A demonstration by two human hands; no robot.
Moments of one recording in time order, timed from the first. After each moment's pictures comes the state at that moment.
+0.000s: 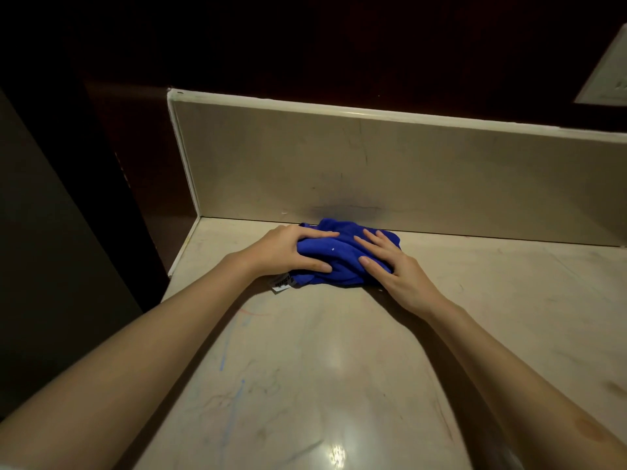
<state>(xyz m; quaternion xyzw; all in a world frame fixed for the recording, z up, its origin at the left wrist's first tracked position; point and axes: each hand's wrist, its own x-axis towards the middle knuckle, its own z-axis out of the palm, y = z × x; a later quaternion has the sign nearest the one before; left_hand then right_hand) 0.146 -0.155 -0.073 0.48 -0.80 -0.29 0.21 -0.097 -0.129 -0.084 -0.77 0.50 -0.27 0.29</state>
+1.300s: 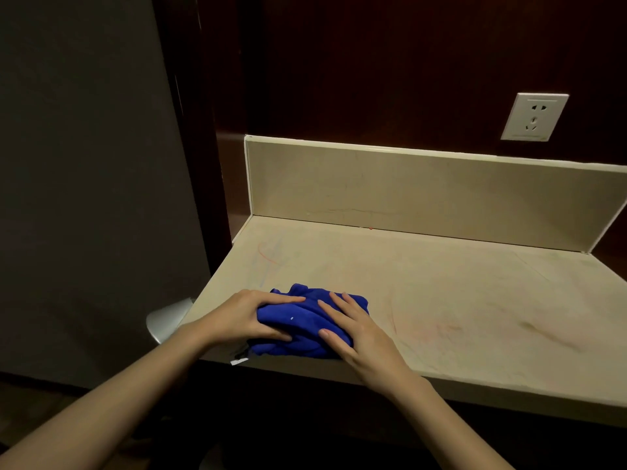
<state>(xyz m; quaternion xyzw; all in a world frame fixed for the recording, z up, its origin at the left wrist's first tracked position) 0.162 0.106 -0.064 0.53 -0.77 -0.29 0.21 -0.087 0.093 -0.088 -0.85 0.42 -0.19 0.24</state>
